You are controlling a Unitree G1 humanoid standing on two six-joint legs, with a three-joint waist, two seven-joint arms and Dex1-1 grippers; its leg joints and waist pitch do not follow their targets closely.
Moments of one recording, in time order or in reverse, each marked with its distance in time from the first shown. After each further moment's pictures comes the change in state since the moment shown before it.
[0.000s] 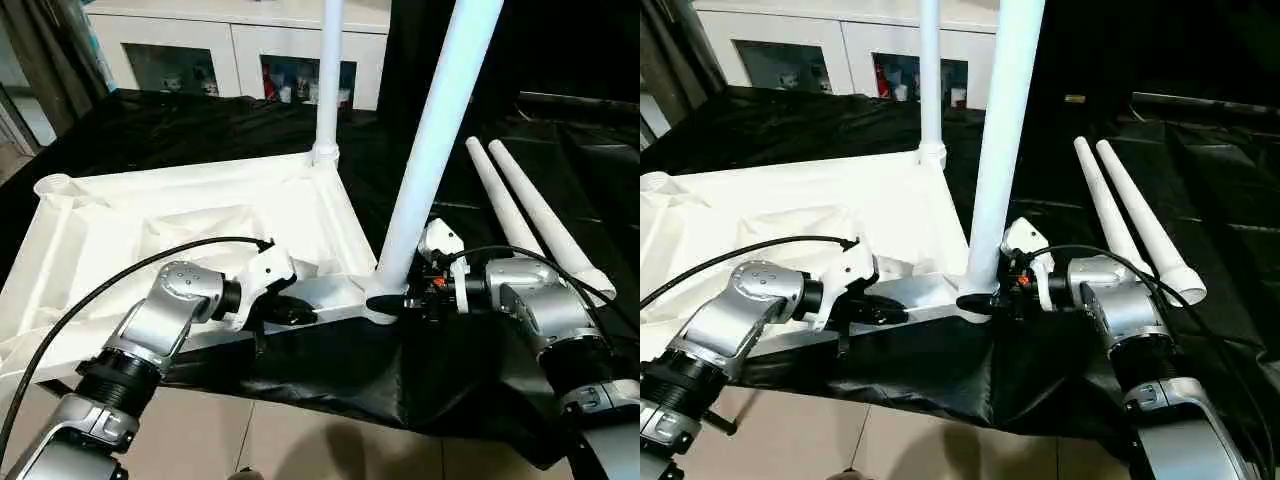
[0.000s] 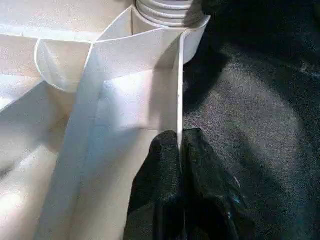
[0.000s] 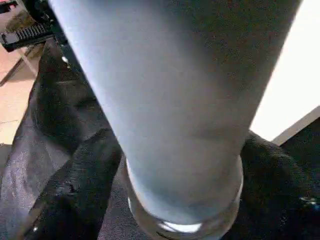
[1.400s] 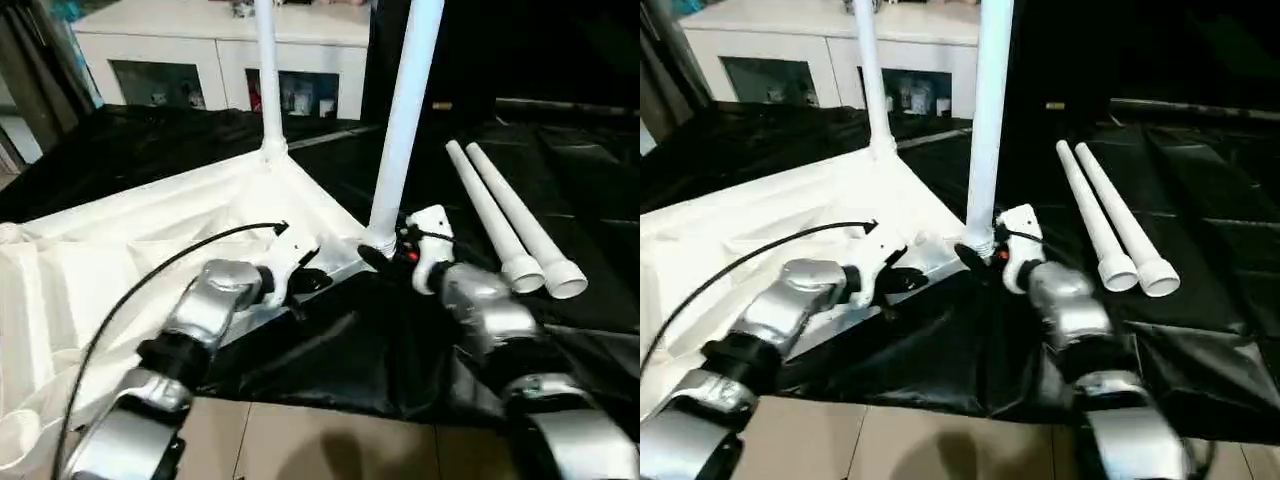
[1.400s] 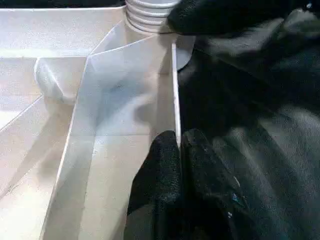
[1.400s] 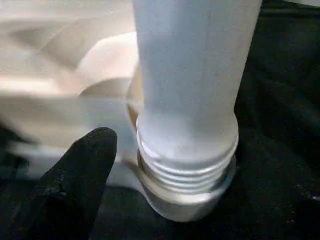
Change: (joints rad) left arm -0.109 -0.182 0.060 0.259 0.051 -0.073 0.296; right arm -0.052 0.191 -0.137 0.234 -0.040 -0.163 -0.513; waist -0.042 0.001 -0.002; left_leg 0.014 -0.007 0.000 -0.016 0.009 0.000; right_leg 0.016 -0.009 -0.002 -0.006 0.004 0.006
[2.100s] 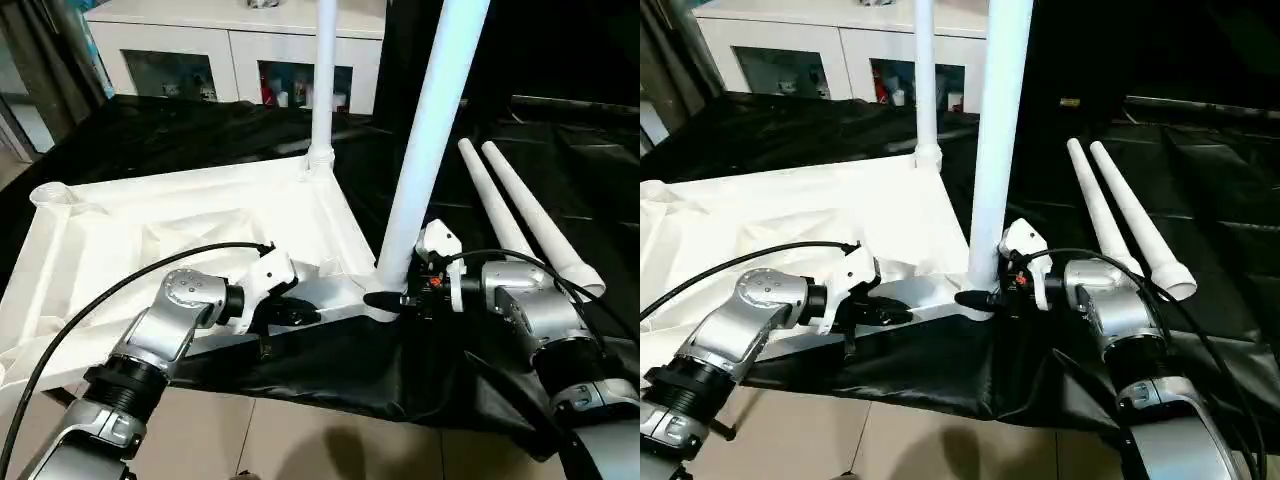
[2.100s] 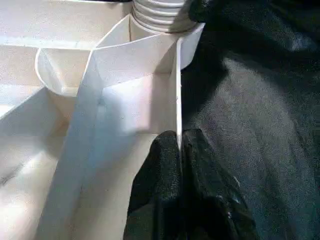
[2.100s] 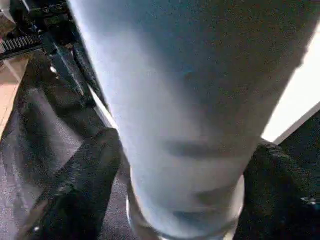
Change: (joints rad) left arm 0.121 0.143 -0.042 -0.194 -0.051 -0.015 -0.266; right arm 0.047 -0.164 0.125 -0.170 0.023 0.067 0.473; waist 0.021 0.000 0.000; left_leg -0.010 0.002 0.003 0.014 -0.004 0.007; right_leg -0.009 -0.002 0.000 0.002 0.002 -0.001
